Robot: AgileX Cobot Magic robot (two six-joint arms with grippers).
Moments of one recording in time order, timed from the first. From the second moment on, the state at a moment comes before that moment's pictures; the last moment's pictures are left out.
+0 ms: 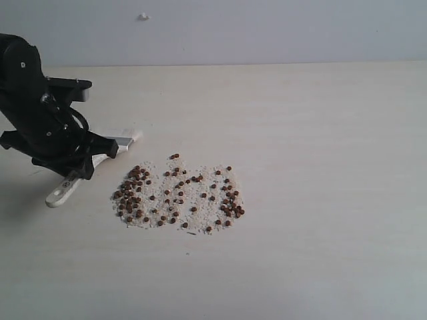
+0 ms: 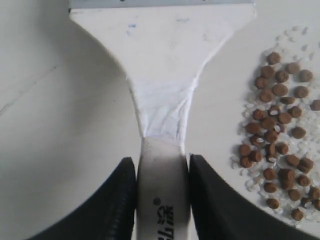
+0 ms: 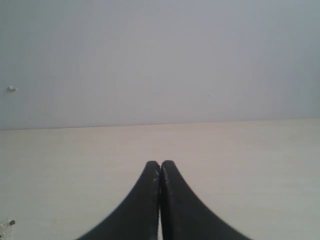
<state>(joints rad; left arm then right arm) -0.47 1.87 -1.10 -0.02 0.72 -0.13 0.05 0.01 0.00 -0.03 0.14 0.10</state>
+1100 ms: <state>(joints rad) -0.47 1.87 -1.38 0.00 1.12 0.07 0.05 0.01 0.00 0.03 -0.13 0.25</state>
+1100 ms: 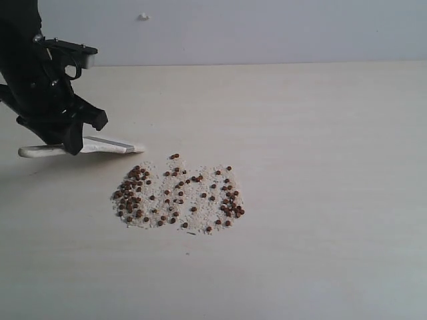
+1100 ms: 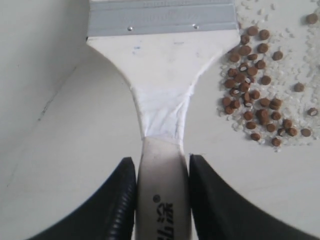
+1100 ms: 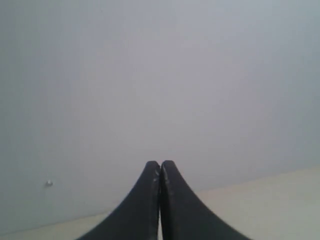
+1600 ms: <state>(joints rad) -0.47 1.87 -1.40 0.00 1.15 0.07 0.05 0.60 -0.10 -0.38 -0.56 0.38</state>
